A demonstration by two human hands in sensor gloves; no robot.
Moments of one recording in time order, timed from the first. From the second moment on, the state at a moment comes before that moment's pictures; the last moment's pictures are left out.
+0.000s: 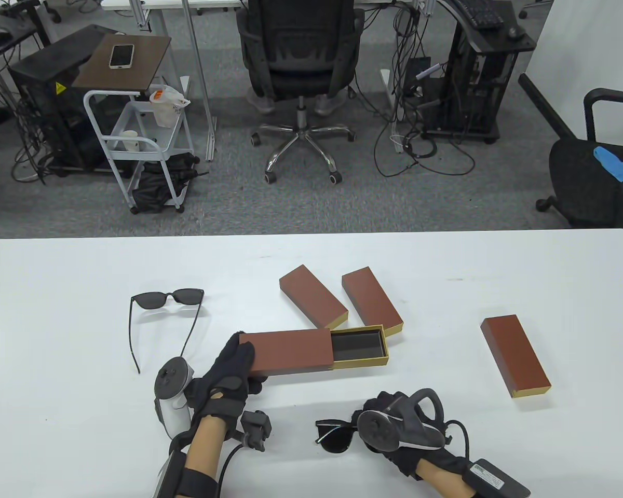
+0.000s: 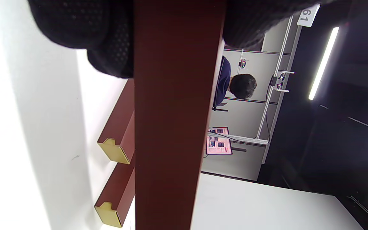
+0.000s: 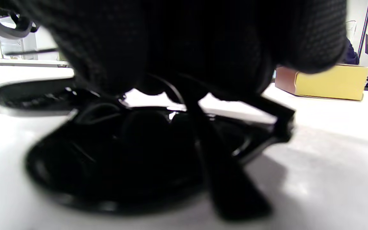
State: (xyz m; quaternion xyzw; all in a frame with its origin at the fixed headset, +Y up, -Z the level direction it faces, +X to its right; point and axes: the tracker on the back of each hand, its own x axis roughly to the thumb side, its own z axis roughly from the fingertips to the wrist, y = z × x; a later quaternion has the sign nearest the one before) left_hand -0.204 -0.756 -0.323 -0.09 0.07 0.73 0.67; right_hand 0.107 -0.750 -0.282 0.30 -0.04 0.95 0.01
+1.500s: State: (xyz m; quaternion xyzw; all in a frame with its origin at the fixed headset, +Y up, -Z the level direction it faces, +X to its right) left_hand -0.168 -0.746 -0.320 -0.16 -0.01 0.72 0.68; right_hand 0.100 -0.610 -0.315 0.23 -0.13 0.95 -0.16
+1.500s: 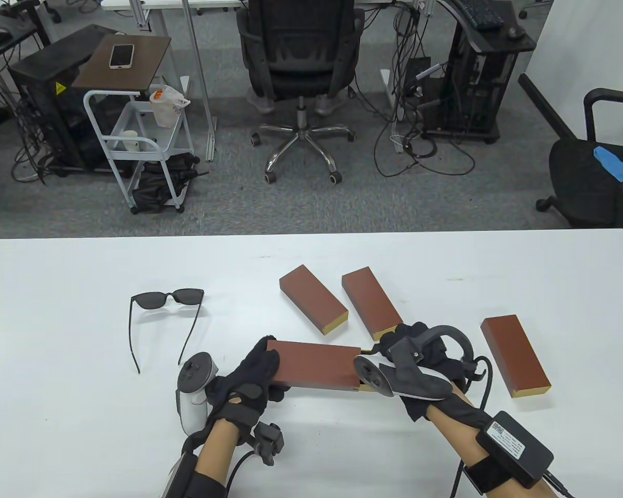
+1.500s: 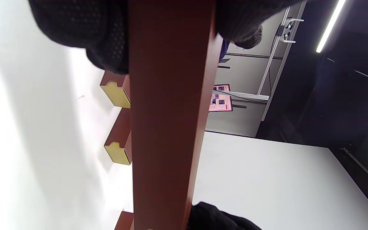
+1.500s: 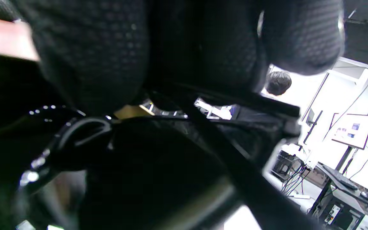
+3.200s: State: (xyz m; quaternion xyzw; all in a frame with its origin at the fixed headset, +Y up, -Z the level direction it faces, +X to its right) left_hand -0.171 -0.763 -0.320 -0.18 0.01 0.73 0.66; right_hand 0.214 -0.745 -0.339 -0.09 0.01 0.77 0.63
